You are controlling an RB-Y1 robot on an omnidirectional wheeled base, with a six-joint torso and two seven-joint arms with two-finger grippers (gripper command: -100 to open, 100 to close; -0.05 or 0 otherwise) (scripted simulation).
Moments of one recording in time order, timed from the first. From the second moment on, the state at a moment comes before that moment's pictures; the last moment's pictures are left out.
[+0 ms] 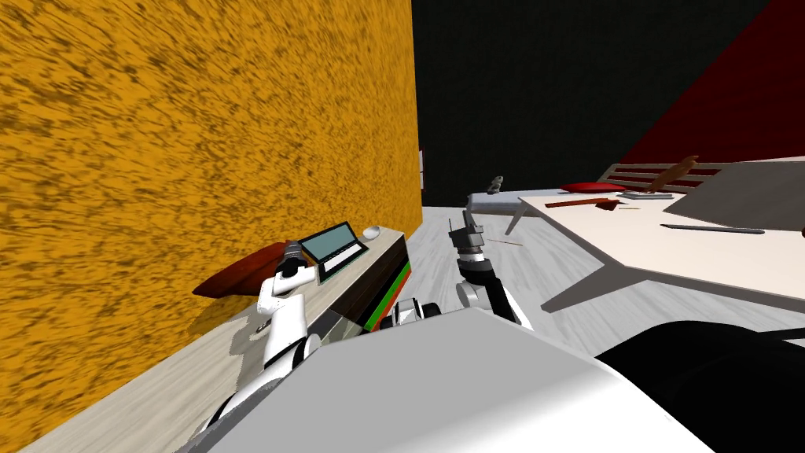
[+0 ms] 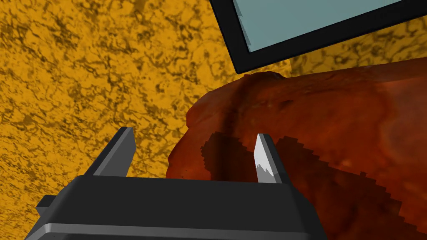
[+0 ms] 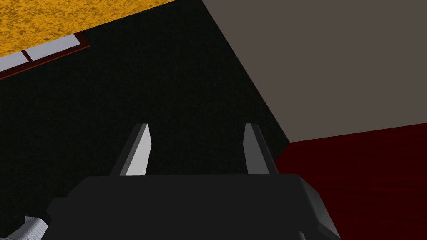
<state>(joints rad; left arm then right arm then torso) -0.28 0.30 0.59 -1.51 -0.39 0.34 0.05 0.49 0.00 0.04 -2.38 0.06 -0.41 -0.17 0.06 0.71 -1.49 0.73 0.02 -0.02</state>
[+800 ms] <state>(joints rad) -0.30 0.32 0.61 -1.52 -0.39 0.39 0.04 0.49 0.00 0.04 -2.38 0.06 -0.41 -0.17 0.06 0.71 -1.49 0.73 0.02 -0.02</state>
